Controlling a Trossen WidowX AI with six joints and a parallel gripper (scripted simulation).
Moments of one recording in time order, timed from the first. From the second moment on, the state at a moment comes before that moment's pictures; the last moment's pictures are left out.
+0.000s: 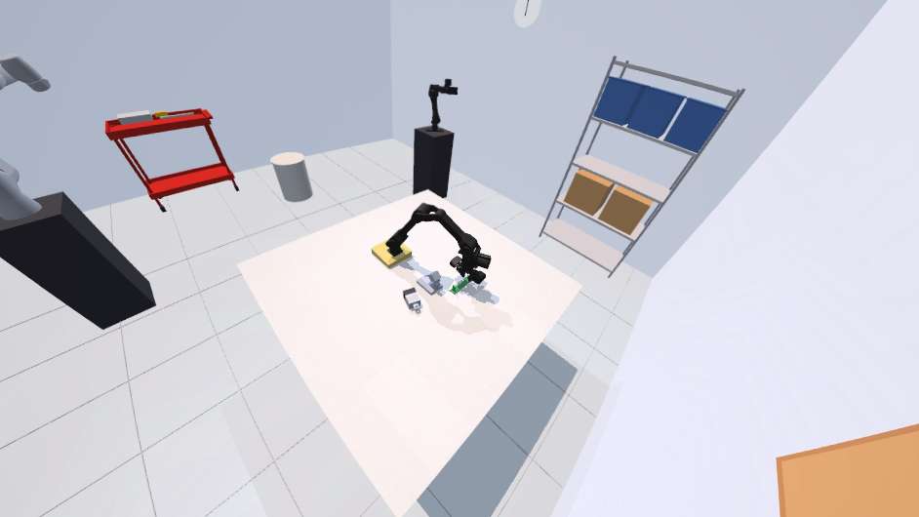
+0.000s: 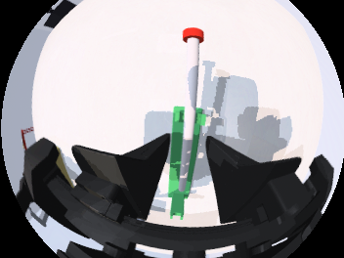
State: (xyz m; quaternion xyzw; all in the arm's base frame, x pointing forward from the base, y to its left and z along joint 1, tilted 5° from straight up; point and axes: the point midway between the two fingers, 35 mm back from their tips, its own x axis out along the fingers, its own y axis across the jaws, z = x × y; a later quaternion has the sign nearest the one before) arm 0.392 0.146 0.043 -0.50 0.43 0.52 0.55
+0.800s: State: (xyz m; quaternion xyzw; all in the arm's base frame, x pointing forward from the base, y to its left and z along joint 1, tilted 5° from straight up) arm 0.390 0.146 0.040 -0.50 0.44 0.52 0.54
